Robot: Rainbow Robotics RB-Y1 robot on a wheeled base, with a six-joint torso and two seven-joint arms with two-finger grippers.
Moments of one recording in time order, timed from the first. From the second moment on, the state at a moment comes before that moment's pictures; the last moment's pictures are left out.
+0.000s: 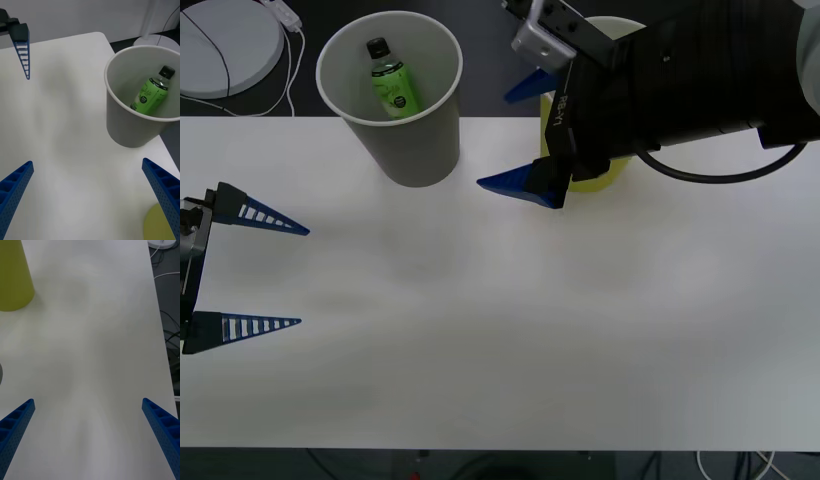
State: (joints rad) right arm -0.86 -0.92 0.45 -2.08 1.80 -1.09 -1.23; left arm 0.05 1.26 0.10 -1.90 -1.15 -1.19 0.07
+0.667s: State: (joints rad) right arm -0.48 -1.01 0.28 -2.30 1.81 -1.08 -1.09; left arm 0.05 1.26 0.10 -1.90 -1.15 -1.19 0.07
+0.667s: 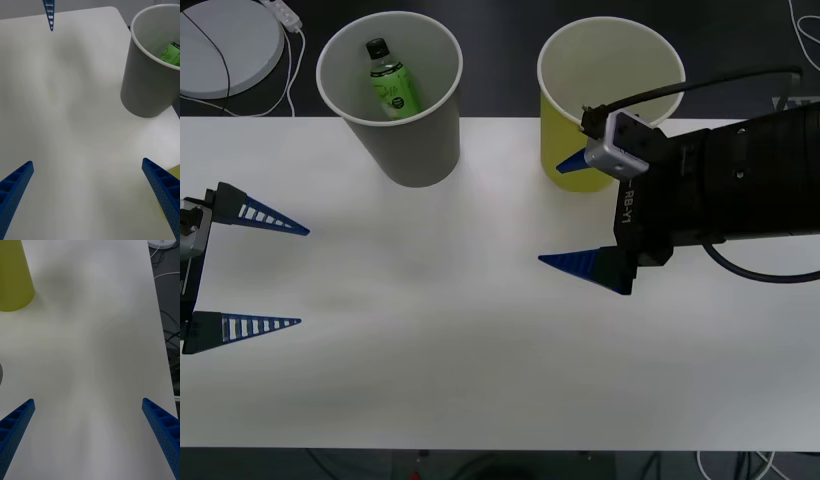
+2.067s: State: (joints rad) right arm -0.03 -1.06 -0.08 -2.08 1.37 -1.21 -0.26; left arm 0.05 1.26 0.10 -1.90 -1.15 -1.19 0.07
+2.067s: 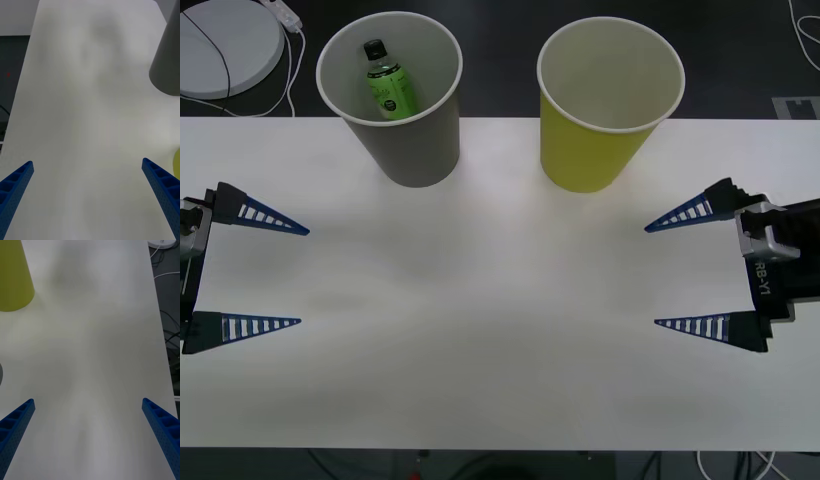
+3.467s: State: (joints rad) right arm 0.14 -1.06 -0.24 -2.08 1.20 -1.30 -0.23; left arm 0.05 1.26 0.10 -1.90 -1.15 -1.19 0.07
